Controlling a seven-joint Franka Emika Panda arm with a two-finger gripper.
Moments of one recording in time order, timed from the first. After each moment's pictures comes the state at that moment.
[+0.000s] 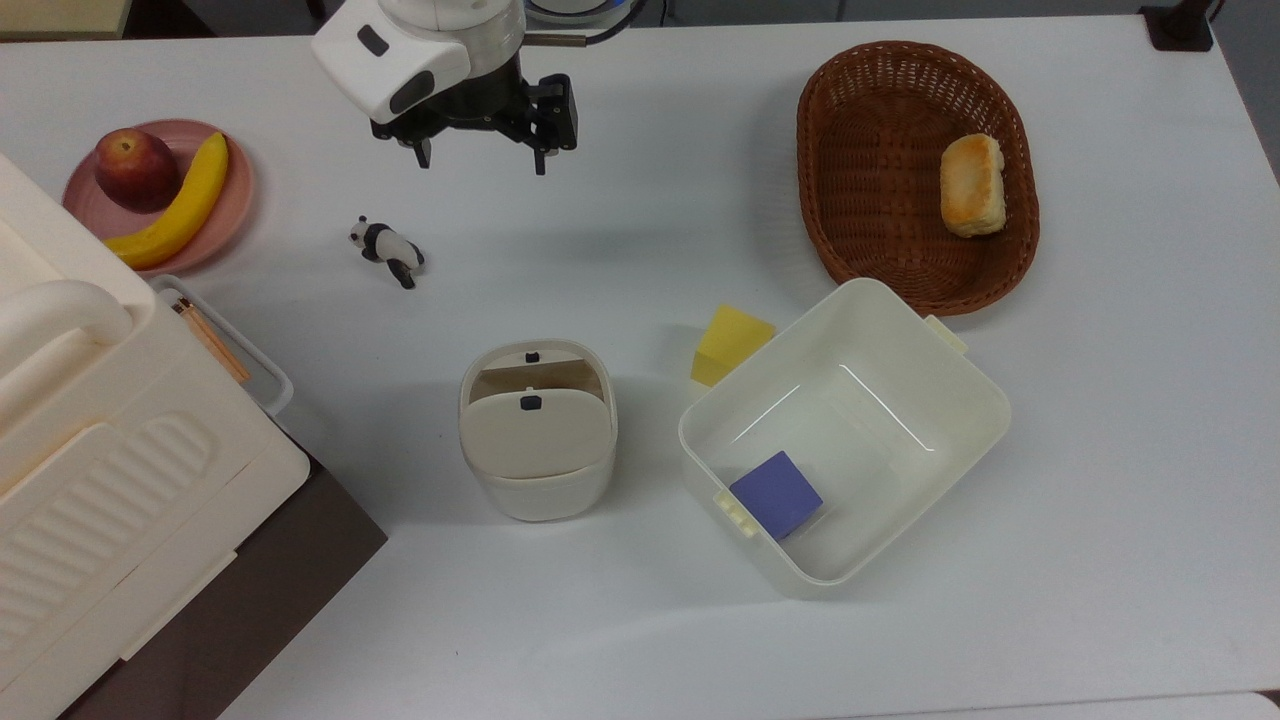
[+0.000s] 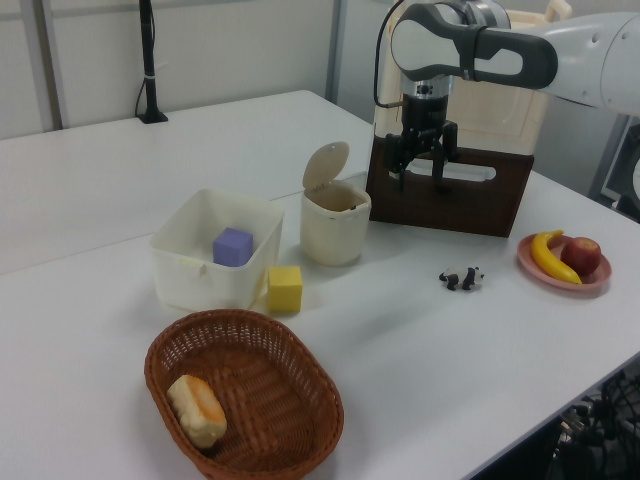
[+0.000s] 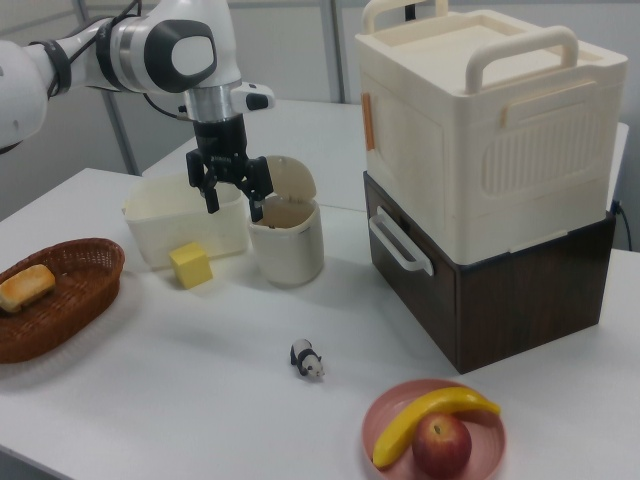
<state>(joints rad) 0.04 0.25 -0.08 -1.47 -0.04 1.62 -0.01</state>
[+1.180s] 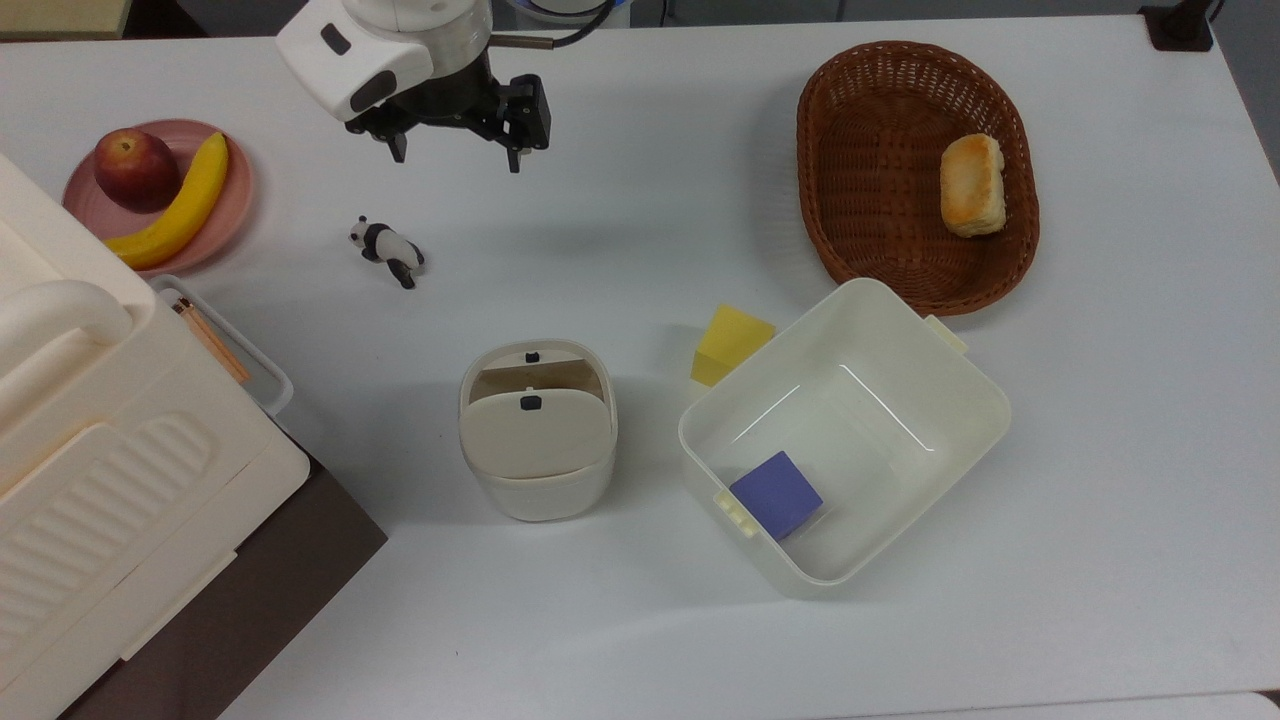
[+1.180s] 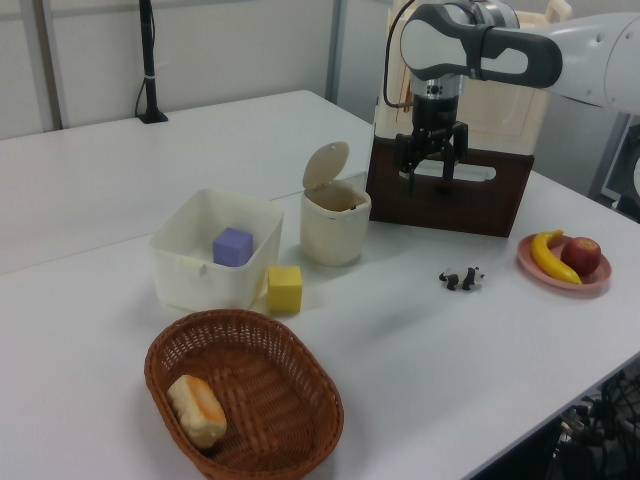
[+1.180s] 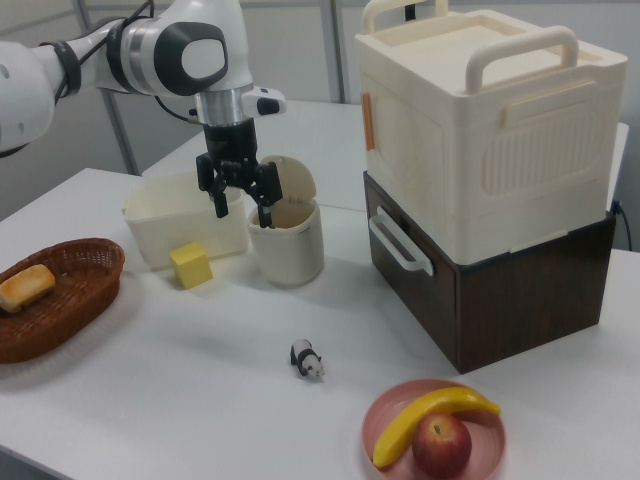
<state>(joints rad) 0.01 0.25 -0.08 -1.48 -0.04 1.61 -0.01</state>
